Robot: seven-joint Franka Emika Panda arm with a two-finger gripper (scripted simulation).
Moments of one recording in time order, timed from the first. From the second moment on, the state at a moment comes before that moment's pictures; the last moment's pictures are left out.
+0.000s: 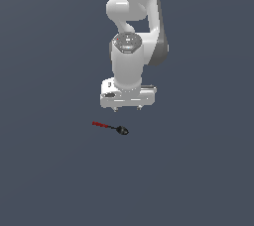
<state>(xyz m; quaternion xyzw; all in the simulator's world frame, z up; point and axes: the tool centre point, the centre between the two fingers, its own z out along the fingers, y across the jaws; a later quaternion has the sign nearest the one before) 0.002 0.002 0.166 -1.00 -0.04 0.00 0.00</state>
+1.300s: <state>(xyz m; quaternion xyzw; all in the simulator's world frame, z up) 0.012 -0.042 0.117 -0.94 -0.33 0.01 -0.01</state>
